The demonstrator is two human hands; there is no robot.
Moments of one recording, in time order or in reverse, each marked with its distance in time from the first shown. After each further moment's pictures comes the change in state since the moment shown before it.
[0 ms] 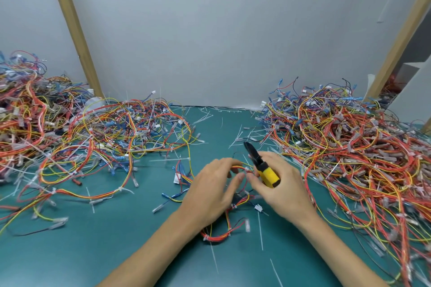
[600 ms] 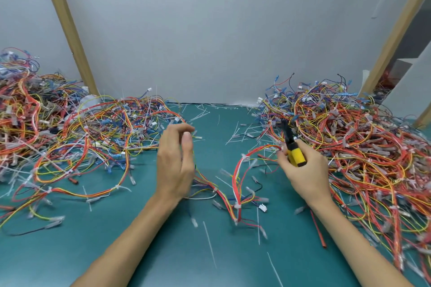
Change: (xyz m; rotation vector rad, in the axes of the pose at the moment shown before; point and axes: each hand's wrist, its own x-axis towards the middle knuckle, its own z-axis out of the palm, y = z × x) left_hand 0.013 -0.023 -0.035 -0.188 0.573 -0.136; right_hand 0.011 0.040 -0.029 -0.099 0.298 0.158
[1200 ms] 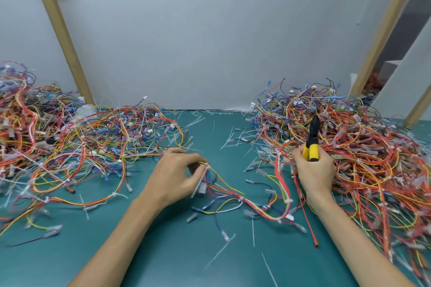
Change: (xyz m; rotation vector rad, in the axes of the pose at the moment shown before) left_hand 0.009 -0.009 -0.013 0.286 -0.575 0.162; right_hand 0.012 0.026 -0.006 0.107 0.254 0.369
